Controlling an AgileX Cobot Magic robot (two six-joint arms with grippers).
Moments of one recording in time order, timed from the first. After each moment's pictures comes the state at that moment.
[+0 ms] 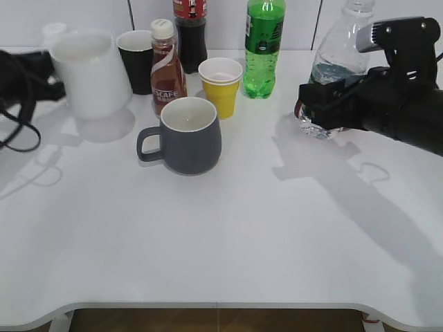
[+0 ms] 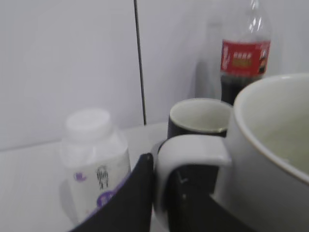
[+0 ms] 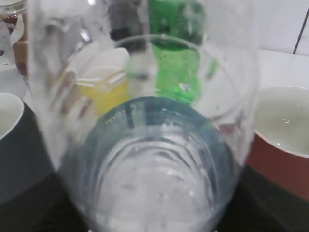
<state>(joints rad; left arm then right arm) -0.06 1.77 -0.71 0.33 -0.90 -0.16 0.35 1.59 -0.63 -0.26 -0.61 0.28</state>
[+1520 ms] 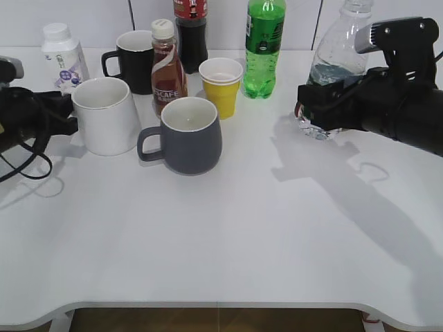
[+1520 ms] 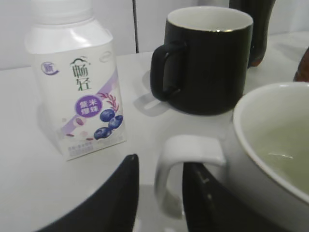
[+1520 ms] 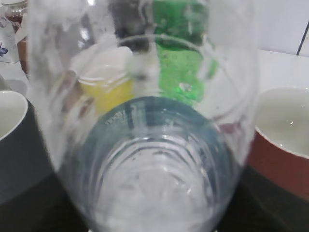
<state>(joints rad) -0.05 1.91 -0.70 0.35 -0.89 -0.16 0.35 1.59 -0.63 -0.27 -0.61 0.29</state>
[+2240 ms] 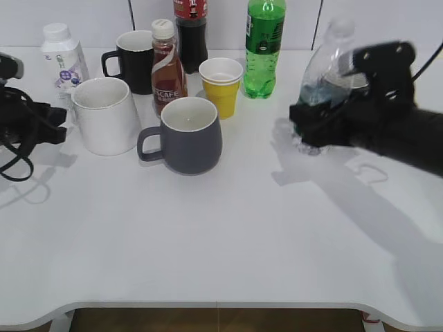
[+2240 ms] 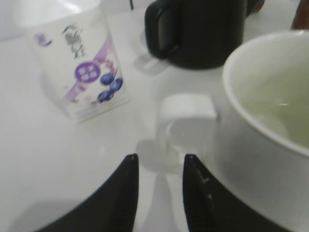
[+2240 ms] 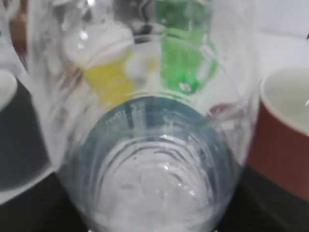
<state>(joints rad) -0.05 1.76 -0.70 0.43 -0.53 -0.16 0.35 1.69 -0.63 -0.27 -0.66 0.26</state>
